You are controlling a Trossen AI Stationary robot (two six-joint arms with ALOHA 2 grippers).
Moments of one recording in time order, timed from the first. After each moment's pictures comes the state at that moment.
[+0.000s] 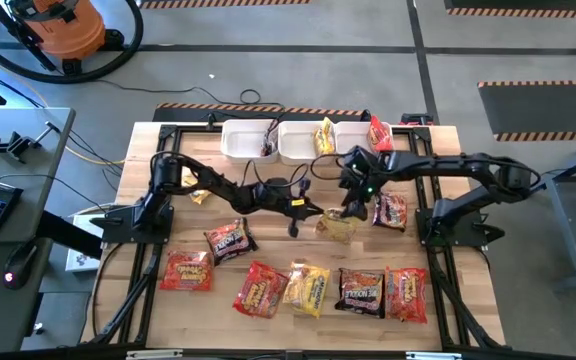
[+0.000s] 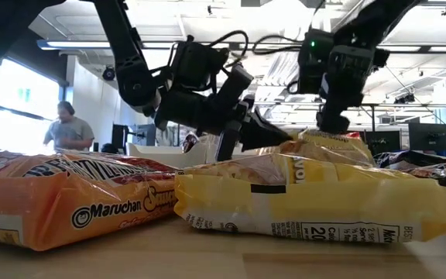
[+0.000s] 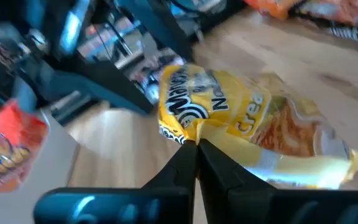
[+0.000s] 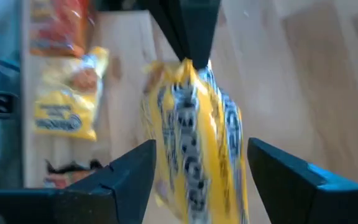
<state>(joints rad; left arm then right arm) 0.12 2.12 0.98 0.88 0.19 0.61 -0.38 1.40 0.79 -0.51 -0.56 0.05</state>
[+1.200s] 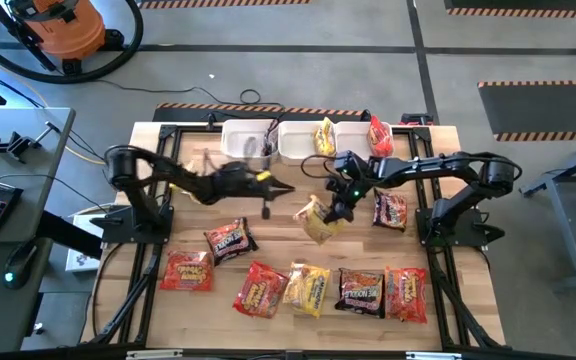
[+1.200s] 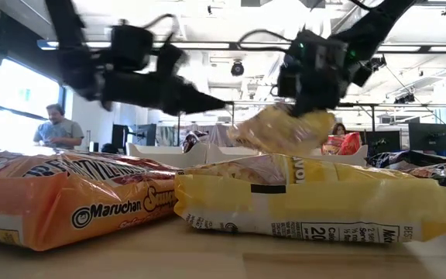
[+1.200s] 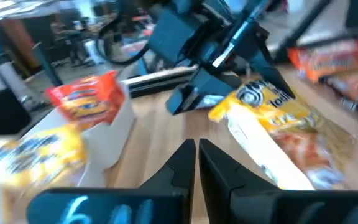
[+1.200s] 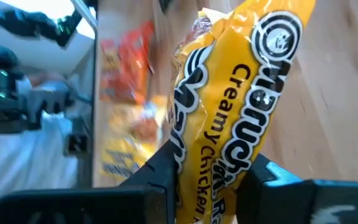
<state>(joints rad) 0.25 1.74 0.55 1.08 0.19 0.28 -0.33 1.53 0.77 -0.13 -0.76 0.32</state>
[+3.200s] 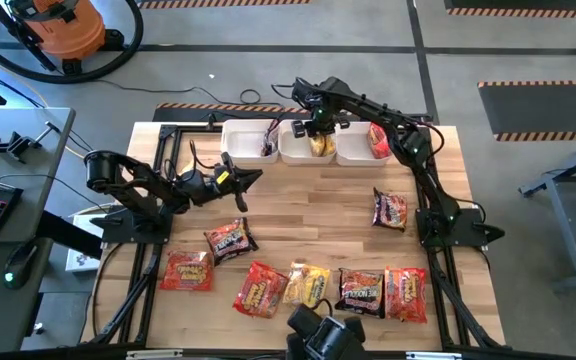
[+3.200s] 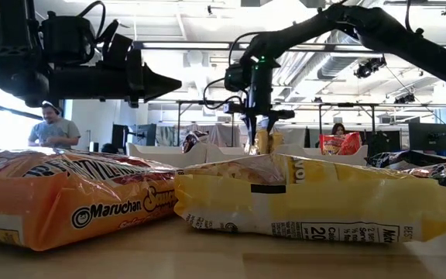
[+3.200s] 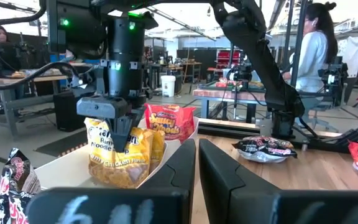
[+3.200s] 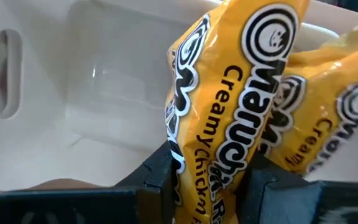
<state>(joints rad) 0.24 1.59 0.21 1.53 -0.13 0.01 -0.64 2.34 2.24 -1.34 0.00 0.67</state>
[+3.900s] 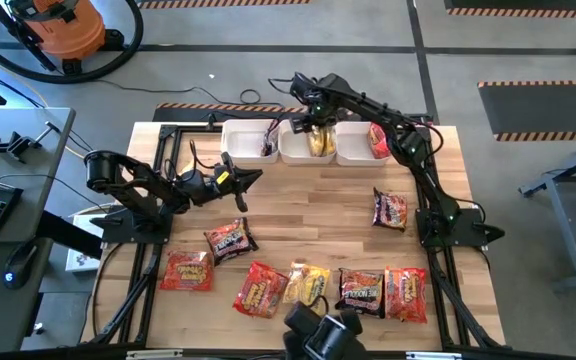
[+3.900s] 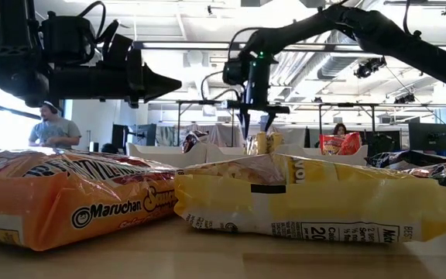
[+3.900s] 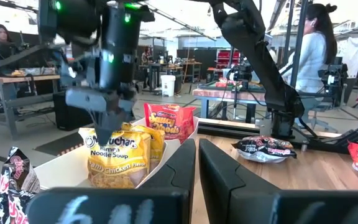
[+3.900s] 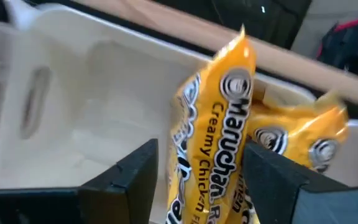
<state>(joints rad) 0.24 1.59 0.21 1.53 -0.13 0.00 -0.64 2.37 2.34 -1.33 0.07 0.58</state>
